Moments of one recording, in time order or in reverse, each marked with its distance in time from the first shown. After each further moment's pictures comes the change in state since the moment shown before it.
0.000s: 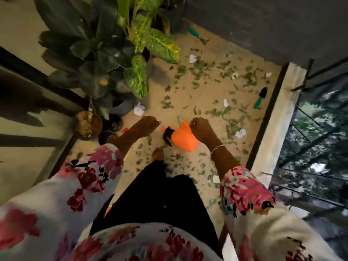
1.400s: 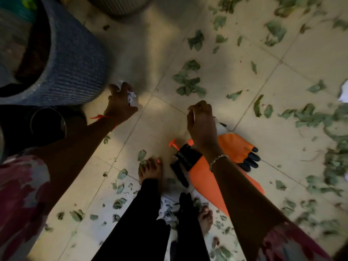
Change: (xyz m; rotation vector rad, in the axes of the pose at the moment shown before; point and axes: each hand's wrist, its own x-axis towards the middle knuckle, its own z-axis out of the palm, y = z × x) left_hand 0.504 -0.324 0.116 0.166 0.368 -0.150; right_hand 0.529 0.156 0.302 -0.054 0.266 -0.424
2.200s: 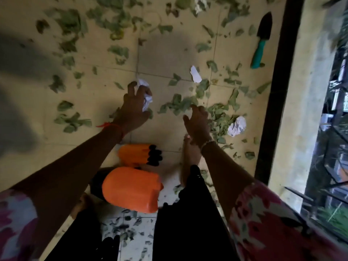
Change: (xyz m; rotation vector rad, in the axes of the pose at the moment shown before) left_hand -0.038 0.392 0.098 0.015 -0.287 0.604; right_hand -0.055 0.243 -0.241 0.028 -0.011 0.745
